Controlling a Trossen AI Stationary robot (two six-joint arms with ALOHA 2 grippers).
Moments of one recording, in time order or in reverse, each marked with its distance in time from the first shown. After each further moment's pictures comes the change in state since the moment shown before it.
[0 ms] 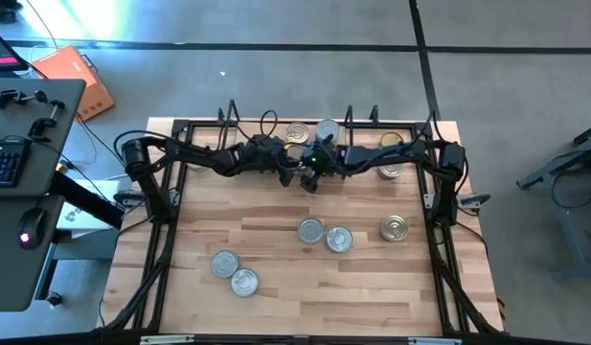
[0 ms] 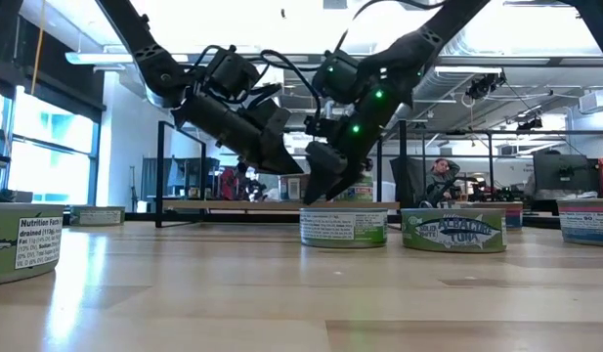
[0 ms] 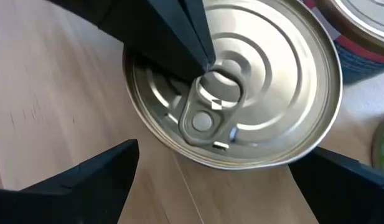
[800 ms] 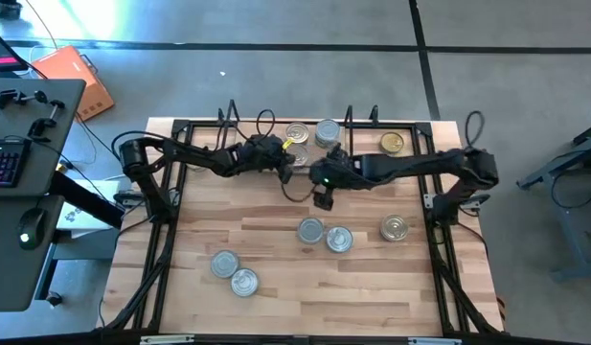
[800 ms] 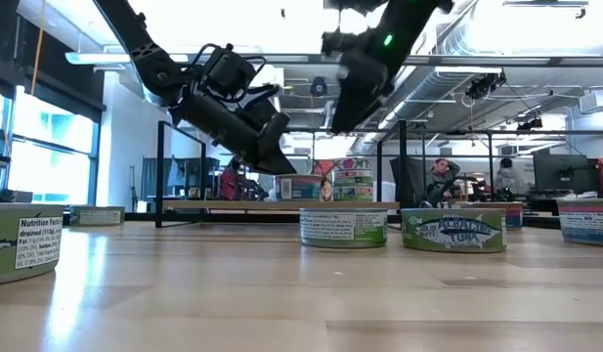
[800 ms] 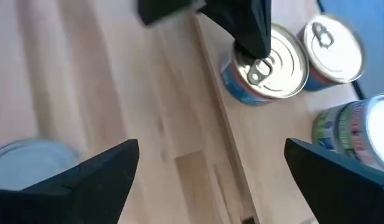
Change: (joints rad) left arm 0.001 -0.032 -0.006 0.023 -0.109 0.020; right arm 0.237 -0.254 0.114 -0.445 0.154 0.002
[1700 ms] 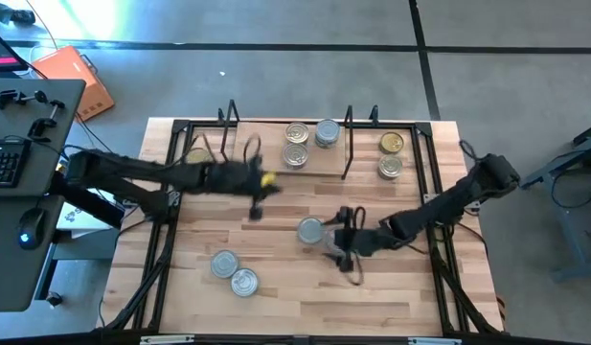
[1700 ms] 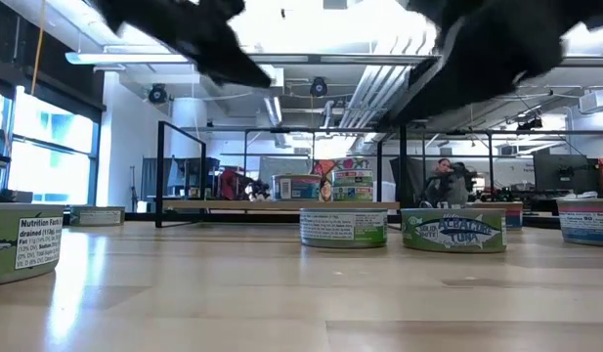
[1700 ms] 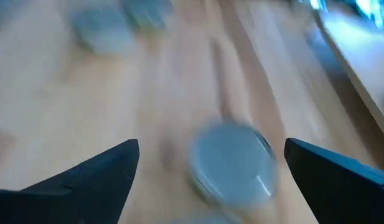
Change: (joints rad) left arm -0.371 -0.481 0.002 -0.489 -0.040 0.338; right arm 0.488 -0.133 -0.573 0.818 0.126 0.052
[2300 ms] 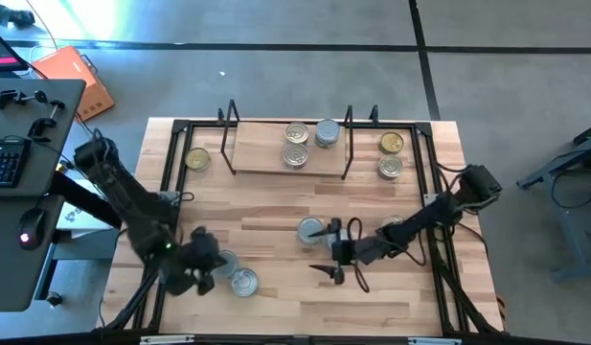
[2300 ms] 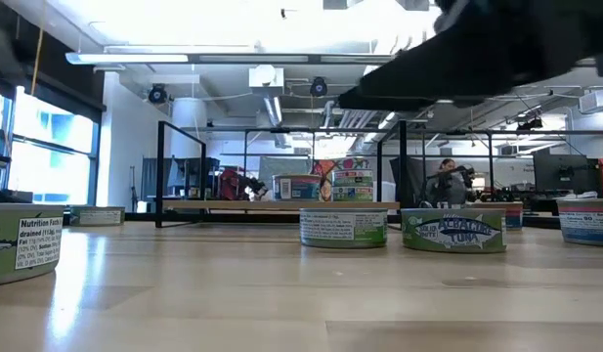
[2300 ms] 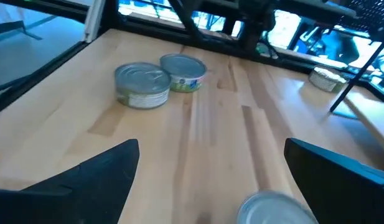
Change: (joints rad) left arm -0.936 -0.016 0.000 -0.606 -0.460 -1.305; right arm 0.043 0.200 -0.051 0.543 0.000 -0.195
